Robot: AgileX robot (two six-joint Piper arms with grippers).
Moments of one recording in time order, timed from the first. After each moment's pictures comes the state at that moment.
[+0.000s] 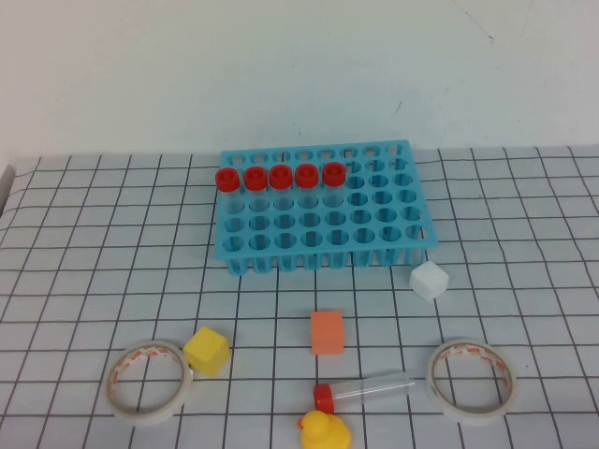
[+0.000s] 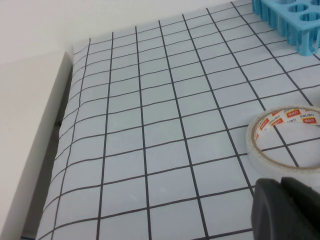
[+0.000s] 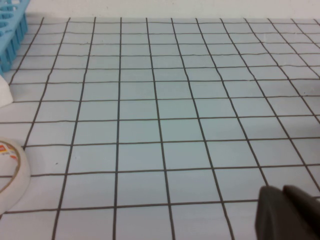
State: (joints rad) right arm -0.06 -0.01 0.02 -0.13 0.41 0.10; left arm -0.02 -0.01 0.02 -0.03 0.36 0.15
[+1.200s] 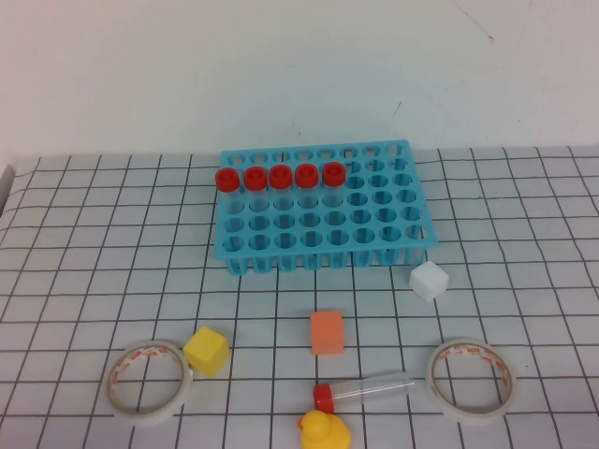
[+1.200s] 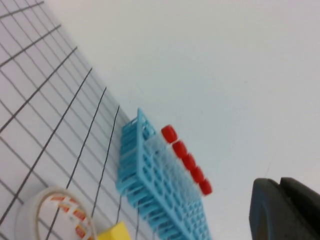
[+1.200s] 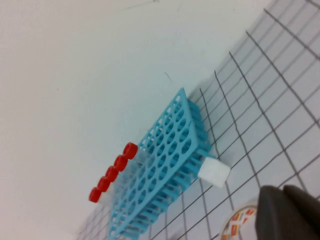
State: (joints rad) right arm -0.06 -0.01 0.03 0.83 0.32 0.18; left arm -0.02 -0.01 0.02 -1.03 0.10 -0.10
